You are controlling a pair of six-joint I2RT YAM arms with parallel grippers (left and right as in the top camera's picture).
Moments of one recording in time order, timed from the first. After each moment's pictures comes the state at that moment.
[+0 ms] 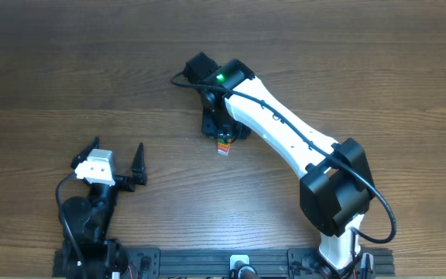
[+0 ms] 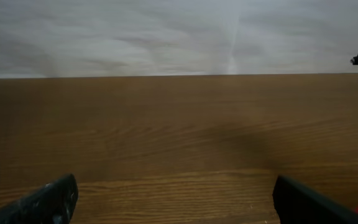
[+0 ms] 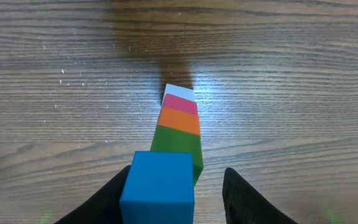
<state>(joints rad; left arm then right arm) 0.06 0.07 0.01 -0.06 0.20 -0.02 0.68 1.99 1.71 -1.28 -0.02 0.74</state>
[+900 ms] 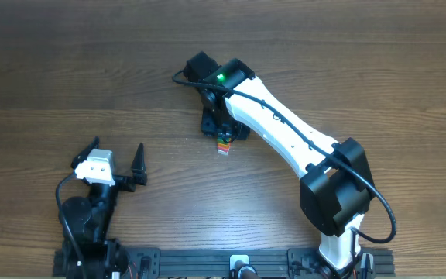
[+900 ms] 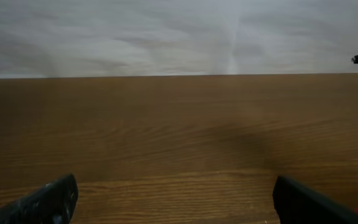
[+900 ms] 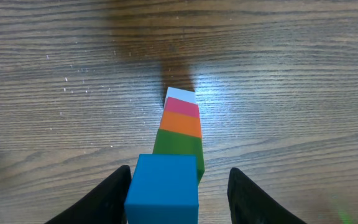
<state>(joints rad) 0.06 0.07 0.01 -0.06 0.20 -0.02 0.68 1.99 1.71 -1.27 -0.02 0.78</state>
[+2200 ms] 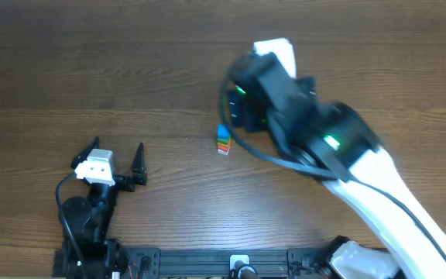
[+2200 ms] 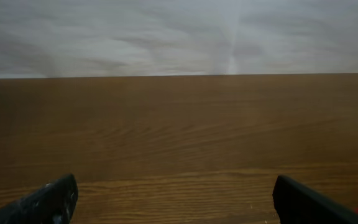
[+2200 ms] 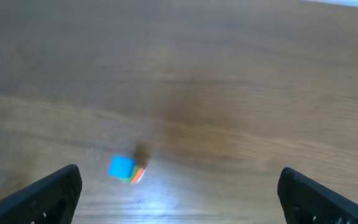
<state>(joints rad) 0.06 0.07 0.01 -0.06 0.20 -0.02 0.72 1.33 1.62 -1.16 0.42 0.43</state>
